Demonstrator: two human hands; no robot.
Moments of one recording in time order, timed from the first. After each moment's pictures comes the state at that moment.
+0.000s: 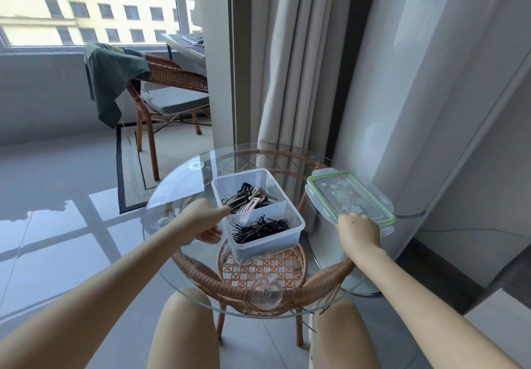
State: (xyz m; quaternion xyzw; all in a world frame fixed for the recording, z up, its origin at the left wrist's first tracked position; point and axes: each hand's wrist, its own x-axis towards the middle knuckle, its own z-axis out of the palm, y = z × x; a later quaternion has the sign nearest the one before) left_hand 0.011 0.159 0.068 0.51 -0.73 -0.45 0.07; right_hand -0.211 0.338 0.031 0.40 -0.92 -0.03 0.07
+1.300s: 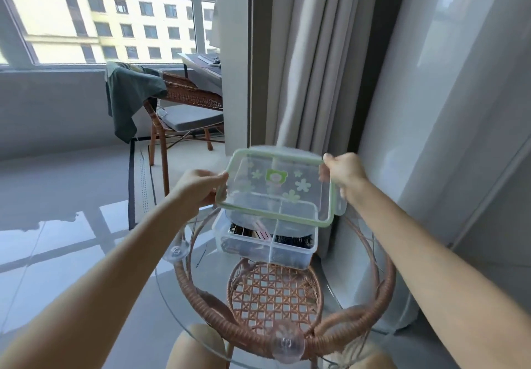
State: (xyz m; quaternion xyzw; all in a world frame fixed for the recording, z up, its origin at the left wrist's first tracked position) left_hand 0.008 0.088 0.129 0.40 -0.62 -0.62 0.26; right_hand -0.218 0.212 0.147 0.27 -0.77 0.56 -0.14
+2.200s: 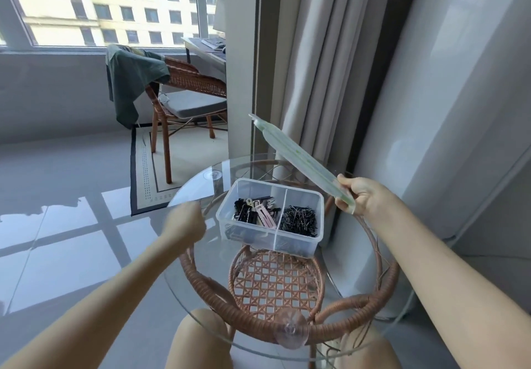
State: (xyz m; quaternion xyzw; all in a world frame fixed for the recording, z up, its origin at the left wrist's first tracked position) left_hand 0.040 0.102 0.060 0.53 -0.84 -0.12 0.07; right_hand -0.240 0.227 0.103 0.05 -0.67 0.61 -0.43
